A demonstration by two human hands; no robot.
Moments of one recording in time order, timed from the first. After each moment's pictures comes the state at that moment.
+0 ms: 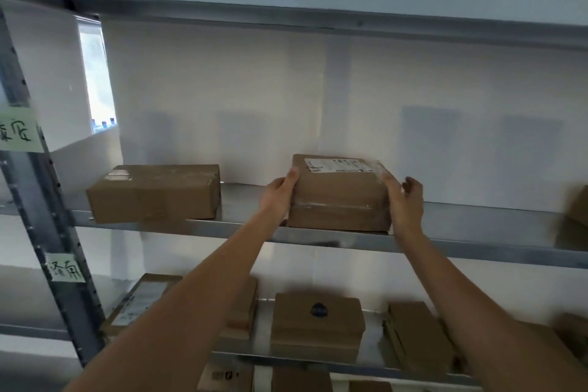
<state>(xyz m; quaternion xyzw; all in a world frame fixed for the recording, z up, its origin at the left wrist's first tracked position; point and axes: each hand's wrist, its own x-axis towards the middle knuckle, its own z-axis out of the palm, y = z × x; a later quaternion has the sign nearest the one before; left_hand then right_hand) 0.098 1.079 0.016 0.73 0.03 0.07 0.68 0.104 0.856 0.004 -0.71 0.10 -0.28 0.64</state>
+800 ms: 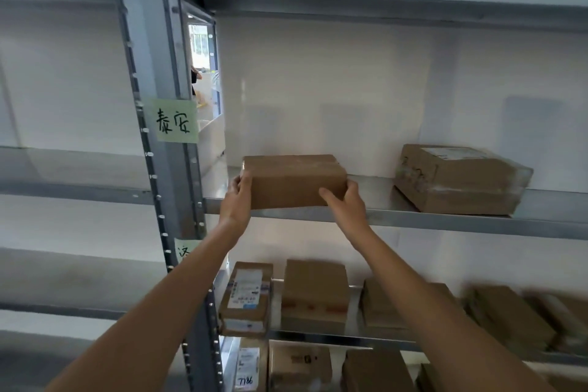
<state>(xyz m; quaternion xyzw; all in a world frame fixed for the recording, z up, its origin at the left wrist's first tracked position) 0.056 1.398 -0.030 0.75 0.05 0.14 0.64 0.061 1.196 -0.027 -0.79 0.00 -0.15 0.59</state>
